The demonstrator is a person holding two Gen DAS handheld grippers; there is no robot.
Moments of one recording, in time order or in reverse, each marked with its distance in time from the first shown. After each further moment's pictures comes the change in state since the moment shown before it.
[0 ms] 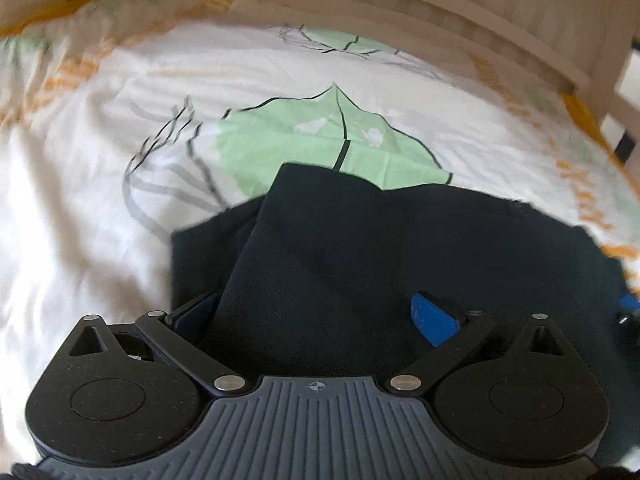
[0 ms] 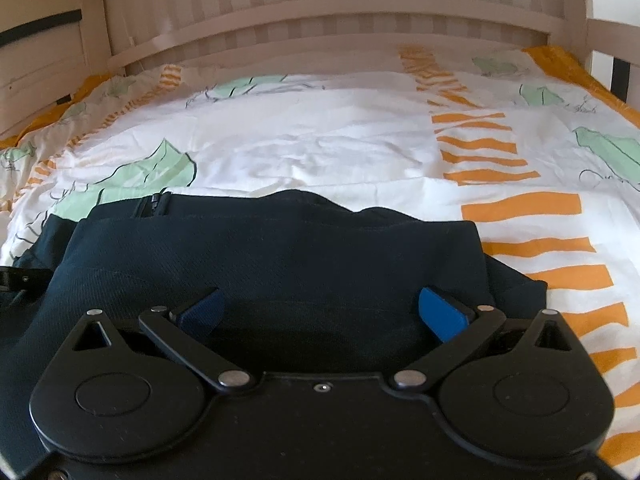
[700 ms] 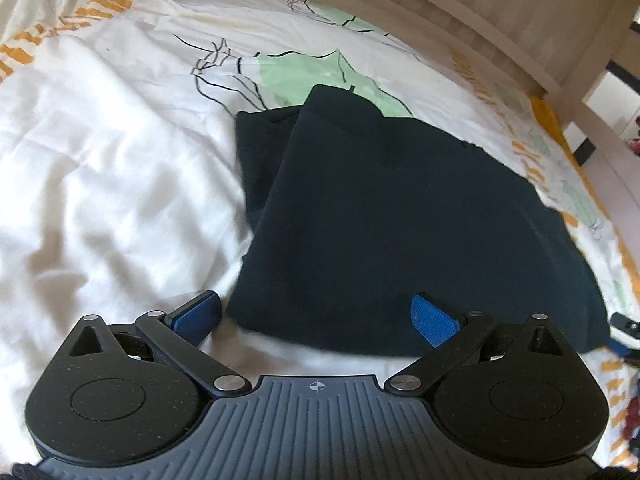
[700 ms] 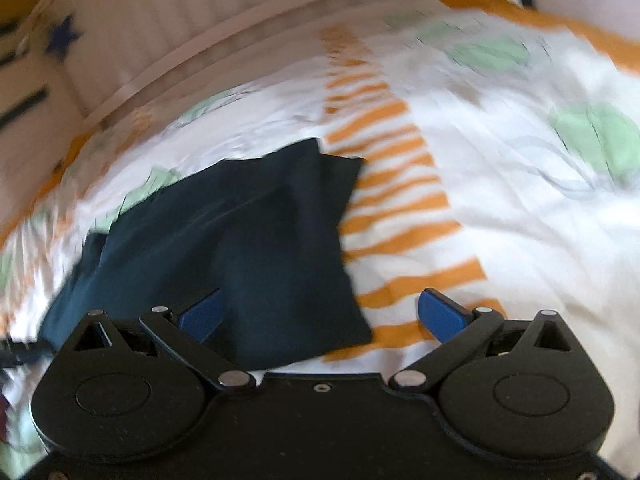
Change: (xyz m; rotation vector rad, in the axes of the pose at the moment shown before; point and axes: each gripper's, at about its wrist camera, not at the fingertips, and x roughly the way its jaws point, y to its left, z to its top) left arm -0.056 0.046 -0.061 -0.073 0.080 -0.141; right arm -0.117 -0.097 -0.072 0.380 0.026 0.067
